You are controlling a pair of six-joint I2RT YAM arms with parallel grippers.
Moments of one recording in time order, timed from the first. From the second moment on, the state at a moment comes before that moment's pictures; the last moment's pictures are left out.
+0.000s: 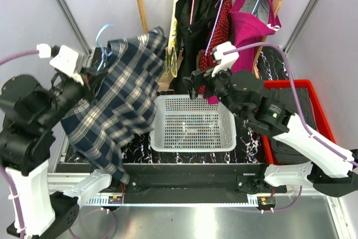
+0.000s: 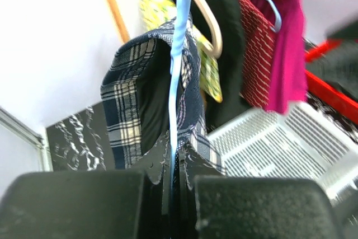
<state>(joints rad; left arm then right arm) -0.29 0.97 1.89 -0.98 0.23 0.13 1.05 1.18 1.50 -0.42 0.47 0.17</state>
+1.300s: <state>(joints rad) -0.52 1.17 1.82 -0.90 0.18 -0.01 1.12 1.53 1.87 -0.21 0.35 0.44</state>
